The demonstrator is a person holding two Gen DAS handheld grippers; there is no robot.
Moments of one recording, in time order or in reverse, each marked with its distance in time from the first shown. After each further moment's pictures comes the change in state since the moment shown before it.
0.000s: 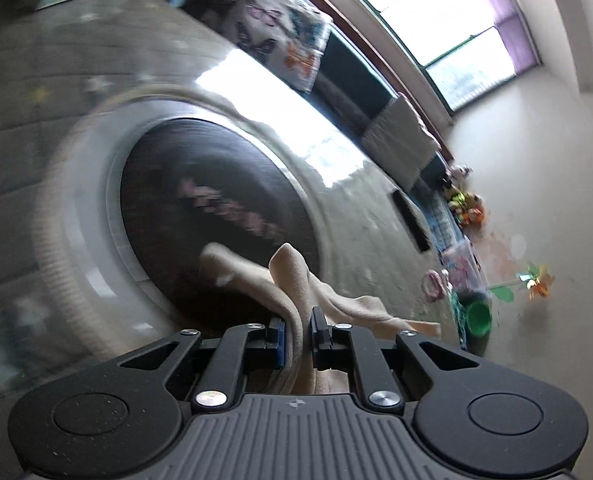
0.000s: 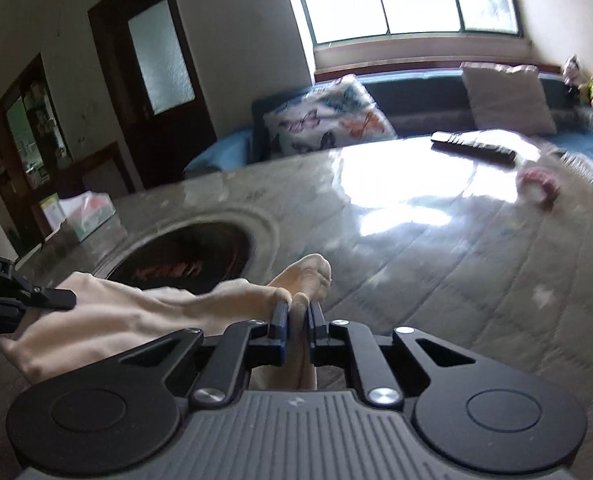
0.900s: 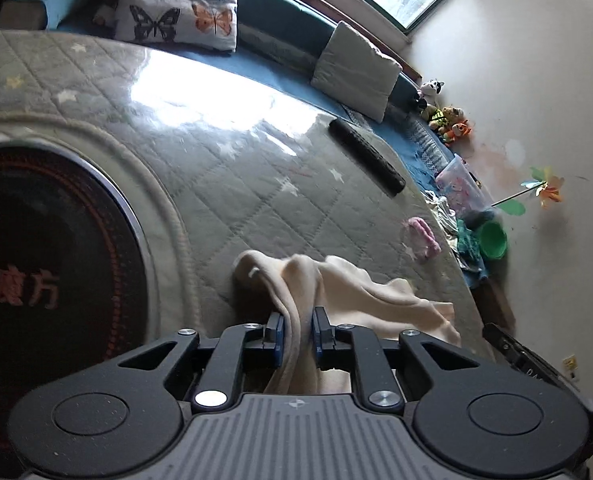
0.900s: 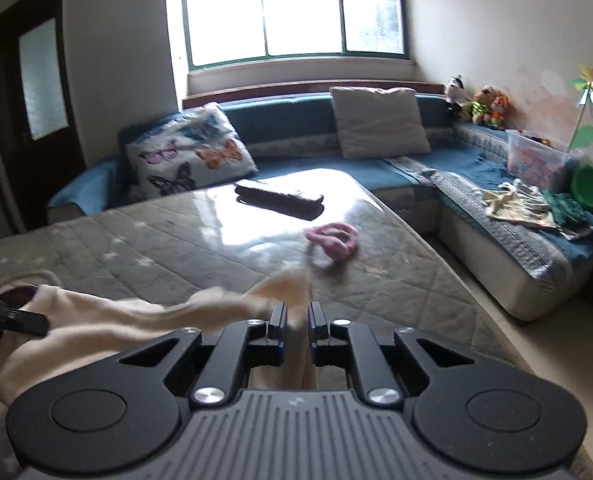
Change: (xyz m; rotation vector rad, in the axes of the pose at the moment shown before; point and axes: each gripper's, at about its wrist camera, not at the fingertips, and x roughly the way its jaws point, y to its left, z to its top) left arm 0.156 -0.124 0.005 0.281 0.121 0.031; right arm 0.001 -0.148 0.047 0.070 -0.029 -0.369
